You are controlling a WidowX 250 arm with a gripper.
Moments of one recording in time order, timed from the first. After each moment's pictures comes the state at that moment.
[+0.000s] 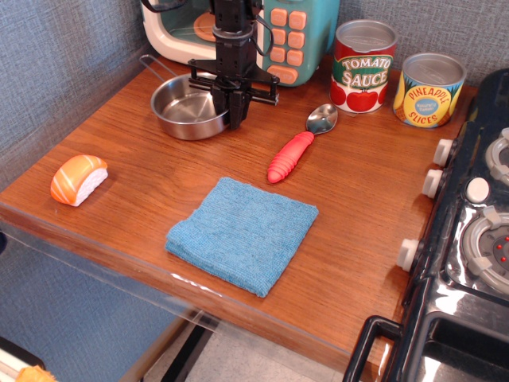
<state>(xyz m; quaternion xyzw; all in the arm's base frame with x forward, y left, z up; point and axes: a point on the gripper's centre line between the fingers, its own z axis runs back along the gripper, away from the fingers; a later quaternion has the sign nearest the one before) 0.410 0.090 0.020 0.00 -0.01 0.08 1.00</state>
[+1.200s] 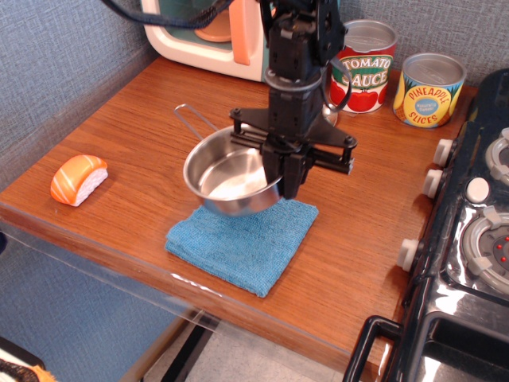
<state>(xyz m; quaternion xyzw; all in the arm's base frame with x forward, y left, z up) 0.302 -0.031 0.059 0.00 -0.03 0.03 1.00</state>
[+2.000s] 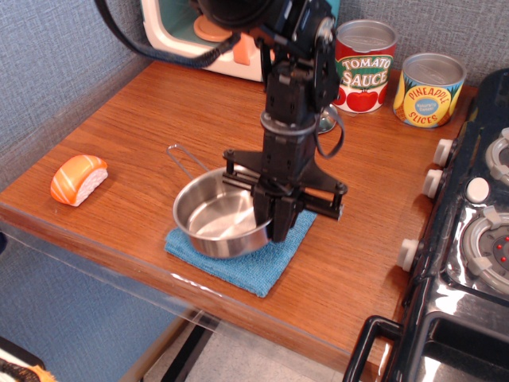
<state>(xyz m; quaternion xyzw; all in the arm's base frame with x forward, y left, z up) 0.276 -0.036 0.031 0.01 0.03 0.02 1.00</state>
